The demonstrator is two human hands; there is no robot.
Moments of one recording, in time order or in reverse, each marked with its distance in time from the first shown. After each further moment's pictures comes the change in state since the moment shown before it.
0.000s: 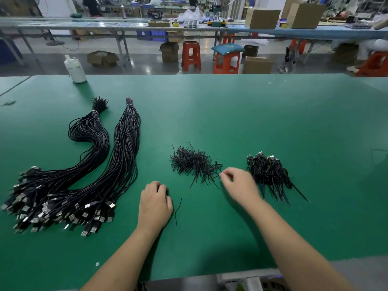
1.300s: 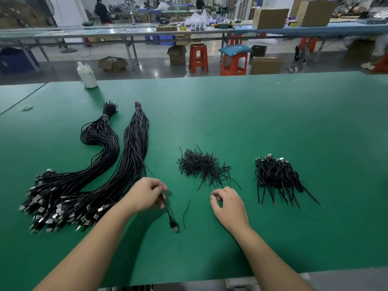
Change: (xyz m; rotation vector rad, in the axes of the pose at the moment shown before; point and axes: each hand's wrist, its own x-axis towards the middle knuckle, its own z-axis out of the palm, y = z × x) left_hand 0.049 -0.025 -0.087 -0.521 -0.597 -0.267; right_hand -0.035 0.007 0.081 0.026 0.041 -0.116
